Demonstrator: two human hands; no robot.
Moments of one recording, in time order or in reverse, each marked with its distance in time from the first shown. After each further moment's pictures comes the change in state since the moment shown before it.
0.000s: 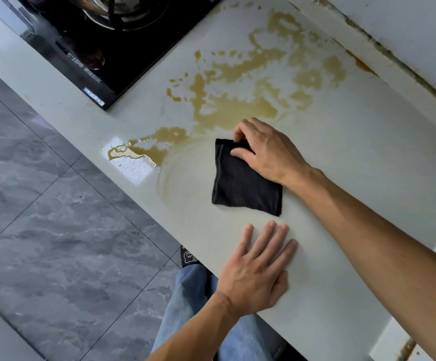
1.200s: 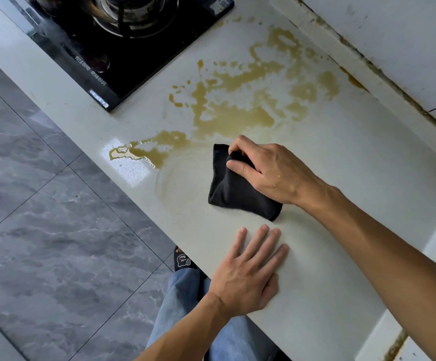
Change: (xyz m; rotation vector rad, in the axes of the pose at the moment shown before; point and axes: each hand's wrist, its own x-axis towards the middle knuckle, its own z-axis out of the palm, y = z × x) left_hand -0.001 0.000 0.001 0.006 0.018 0.001; right_hand -0.032 -0.029 -0.041 0.140 -0.094 -0.087
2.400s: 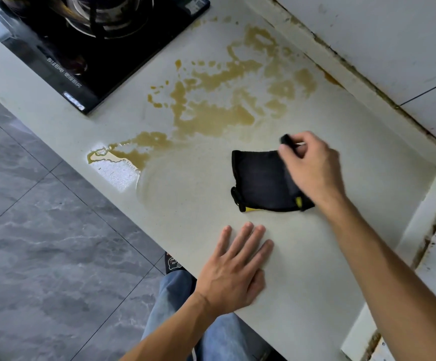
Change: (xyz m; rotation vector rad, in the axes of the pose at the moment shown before) left_hand 0.000 -0.001 -0.004 0.010 0.008 0.021; right_hand -0.048 0.044 -0.021 0.090 0.491 0.745
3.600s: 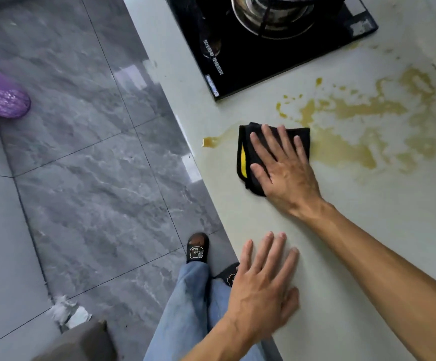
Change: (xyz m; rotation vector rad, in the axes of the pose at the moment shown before) left_hand -0.024 -0.022 -0.035 -0.091 0.025 -0.596; right_hand -0.001 -0.112 0.186 -0.498 -0.359 -0.991
